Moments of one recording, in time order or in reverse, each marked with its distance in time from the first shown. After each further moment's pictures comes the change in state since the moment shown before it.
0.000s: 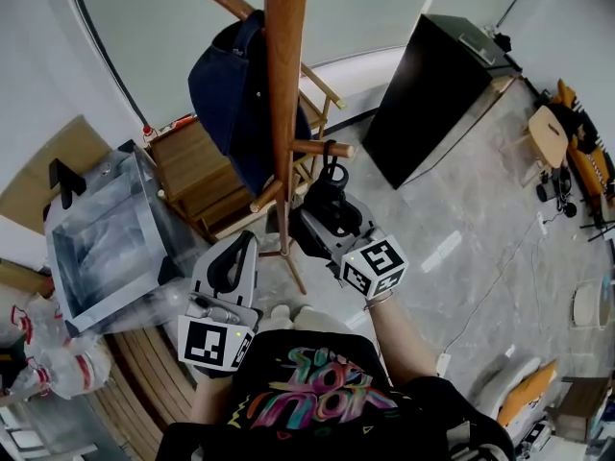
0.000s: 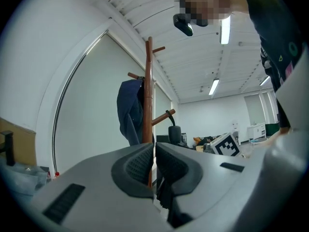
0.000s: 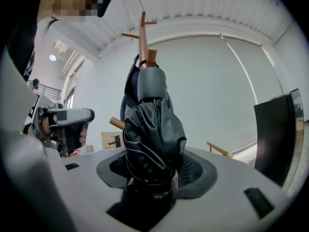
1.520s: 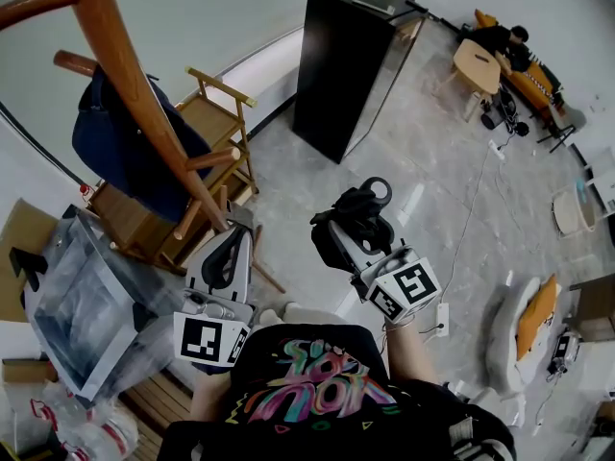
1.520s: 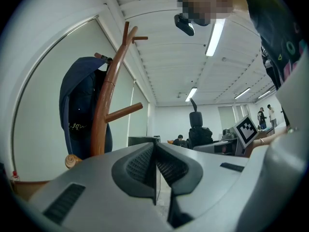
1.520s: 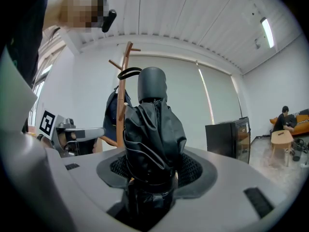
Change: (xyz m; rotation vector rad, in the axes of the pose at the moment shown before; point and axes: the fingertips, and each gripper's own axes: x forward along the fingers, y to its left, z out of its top) left arm 0.066 -0.081 -0.004 -0.026 -0.019 -0.324; right arm -0.175 -0.053 0.039 -0.025 -0.089 -0.416
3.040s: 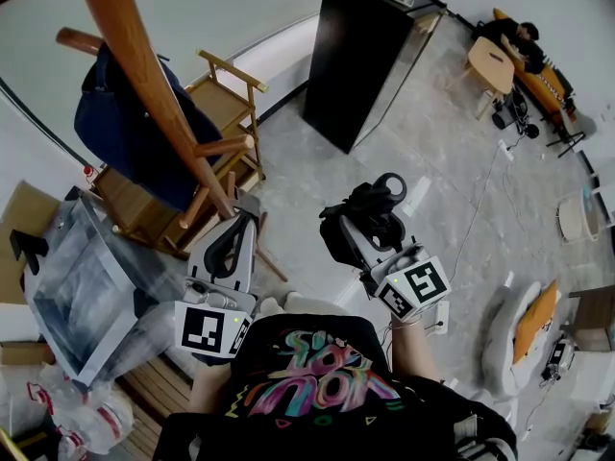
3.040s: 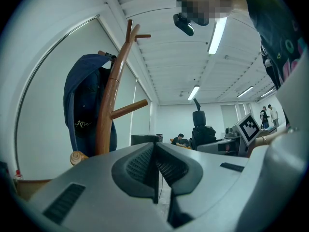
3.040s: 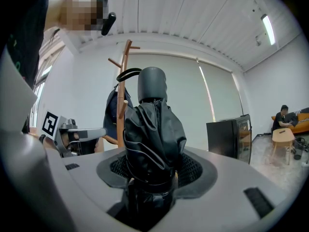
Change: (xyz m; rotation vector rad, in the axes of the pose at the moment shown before) left arm 0.000 0.002 0.000 0.001 0.015 0.026; right arm -0.006 -0.002 0.000 0.011 0.018 0.015
